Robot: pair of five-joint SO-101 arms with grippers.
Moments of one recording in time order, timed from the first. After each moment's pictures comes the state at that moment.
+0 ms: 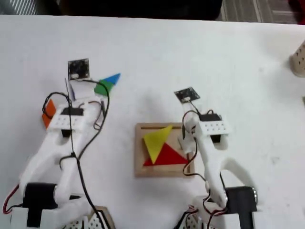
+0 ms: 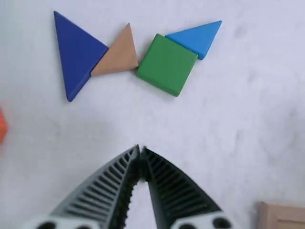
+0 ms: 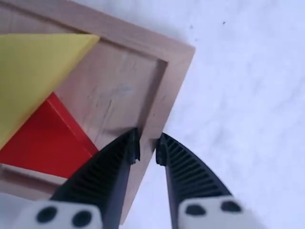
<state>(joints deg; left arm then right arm) -2.9 -11.4 47.4 31.7 11.1 -9.1 -12.7 48.7 56.3 17.0</state>
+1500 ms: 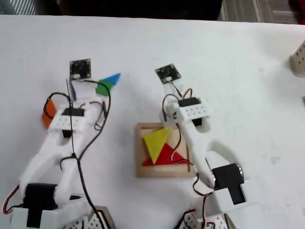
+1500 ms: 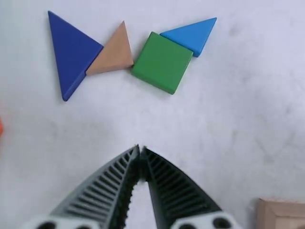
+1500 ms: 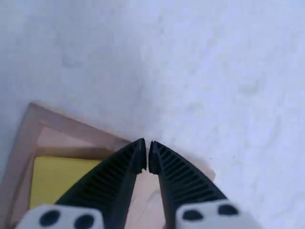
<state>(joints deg) -2.2 -11.7 47.6 31.7 10.8 -17.8 1.0 31.7 48.4 11.7</state>
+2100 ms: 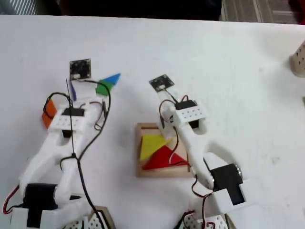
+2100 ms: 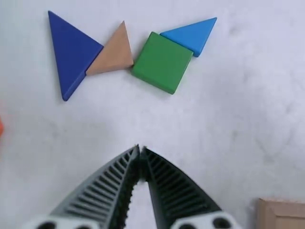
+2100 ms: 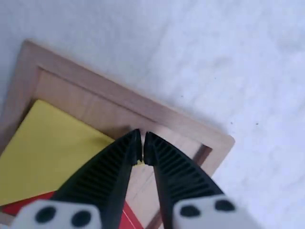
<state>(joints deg) -2.2 -11.7 47.6 31.7 10.8 -20.0 1.0 33.6 54.1 13.9</state>
